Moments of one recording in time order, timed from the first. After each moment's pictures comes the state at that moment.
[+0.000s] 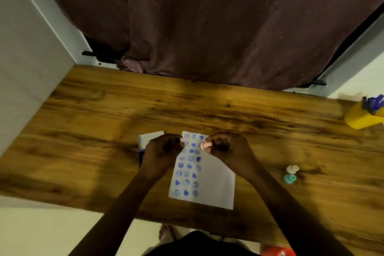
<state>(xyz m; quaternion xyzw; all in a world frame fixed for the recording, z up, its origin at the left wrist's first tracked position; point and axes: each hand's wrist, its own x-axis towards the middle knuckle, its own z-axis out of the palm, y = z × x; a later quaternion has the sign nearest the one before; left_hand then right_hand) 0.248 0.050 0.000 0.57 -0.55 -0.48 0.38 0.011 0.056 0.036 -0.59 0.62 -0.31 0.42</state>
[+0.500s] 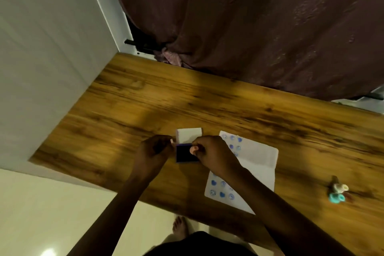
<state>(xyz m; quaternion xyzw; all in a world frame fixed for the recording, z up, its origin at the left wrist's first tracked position) 0.380 0.064 -0.017 0.60 -0.53 -0.42 0.43 0.162 0.025 0.001 -0.77 0.55 -0.14 0.30</state>
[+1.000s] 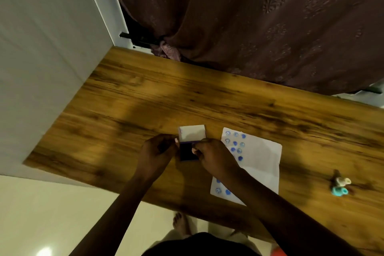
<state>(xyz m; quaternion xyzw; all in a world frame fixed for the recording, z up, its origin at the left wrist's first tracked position) 0.389 0.058 -0.030 0.59 -0.51 -0.47 0.42 0.182 0.033 -0.018 -0.79 0.56 -0.07 0.22</state>
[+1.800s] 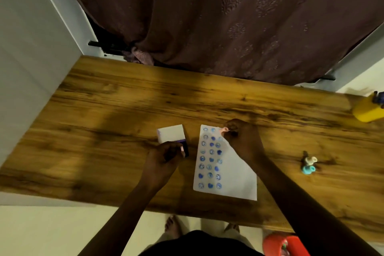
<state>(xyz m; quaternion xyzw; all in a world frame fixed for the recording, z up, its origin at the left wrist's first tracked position) 0.324 0.074 -0.023 0.54 -0.54 -0.51 0.40 0.056 0.030 0.004 -0.61 0.72 -0.25 0.22</state>
